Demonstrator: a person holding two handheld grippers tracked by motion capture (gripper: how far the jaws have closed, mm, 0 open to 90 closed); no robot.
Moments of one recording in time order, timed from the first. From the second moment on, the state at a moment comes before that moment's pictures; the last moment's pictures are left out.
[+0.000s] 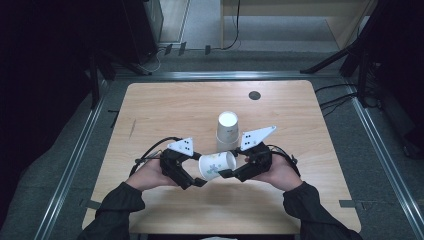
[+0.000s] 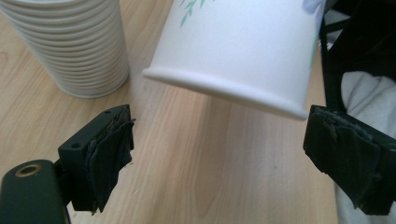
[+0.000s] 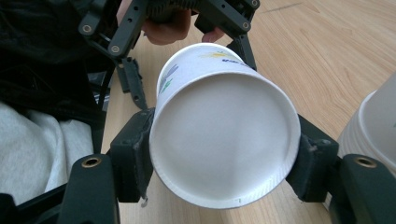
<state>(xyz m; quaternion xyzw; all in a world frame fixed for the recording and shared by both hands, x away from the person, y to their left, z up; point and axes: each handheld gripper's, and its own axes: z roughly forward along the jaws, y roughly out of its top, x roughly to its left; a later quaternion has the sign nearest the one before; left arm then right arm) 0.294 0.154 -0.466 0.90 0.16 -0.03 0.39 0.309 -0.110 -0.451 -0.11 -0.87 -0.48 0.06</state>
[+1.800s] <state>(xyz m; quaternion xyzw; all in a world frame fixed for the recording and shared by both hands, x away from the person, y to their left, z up) 0.314 0.164 -0.435 0.92 0.13 -0.04 0.37 0.312 -0.111 -0.457 -0.11 -0.88 -0.46 0.06</state>
